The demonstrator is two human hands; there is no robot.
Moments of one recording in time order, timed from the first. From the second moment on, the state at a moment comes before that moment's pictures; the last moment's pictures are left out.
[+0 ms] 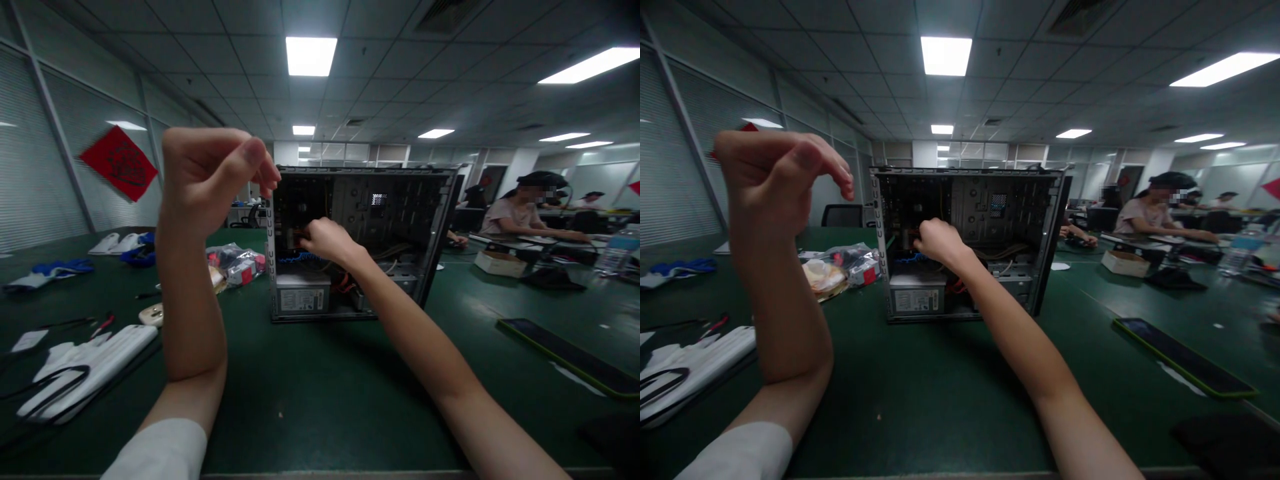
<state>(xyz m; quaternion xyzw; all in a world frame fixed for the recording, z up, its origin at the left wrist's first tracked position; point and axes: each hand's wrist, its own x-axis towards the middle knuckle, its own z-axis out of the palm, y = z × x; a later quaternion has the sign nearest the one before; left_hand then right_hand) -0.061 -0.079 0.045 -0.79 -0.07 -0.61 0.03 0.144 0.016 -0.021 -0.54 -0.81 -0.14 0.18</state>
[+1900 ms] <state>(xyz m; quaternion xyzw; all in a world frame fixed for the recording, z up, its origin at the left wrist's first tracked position) -0.122 -0.007 0.056 -0.92 -0.36 -0.15 -0.08 0.114 0.040 -0.048 -0.61 -0.73 -0.22 0.21</state>
